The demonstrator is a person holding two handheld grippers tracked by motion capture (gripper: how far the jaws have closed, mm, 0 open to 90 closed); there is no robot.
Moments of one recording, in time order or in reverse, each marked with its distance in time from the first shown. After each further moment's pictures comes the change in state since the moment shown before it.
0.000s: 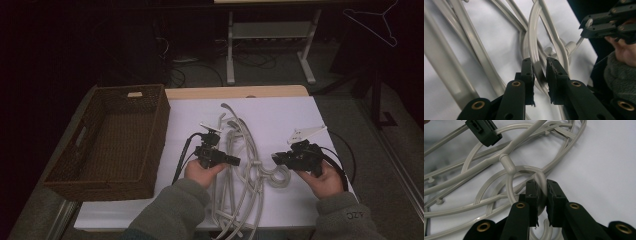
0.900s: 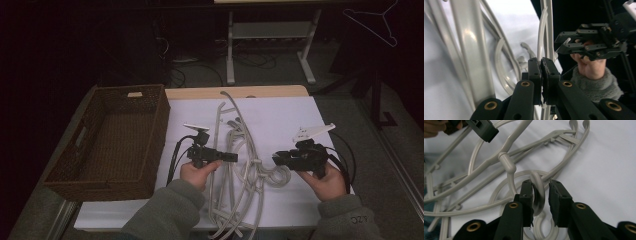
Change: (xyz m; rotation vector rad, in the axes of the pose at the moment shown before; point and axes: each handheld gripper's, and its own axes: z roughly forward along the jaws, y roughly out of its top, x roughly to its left) left arm 0.004 -0.010 -0.022 -0.115 -0.202 -0.124; right arm 0.003 0.001 -0.014 -0.056 0.053 0.059
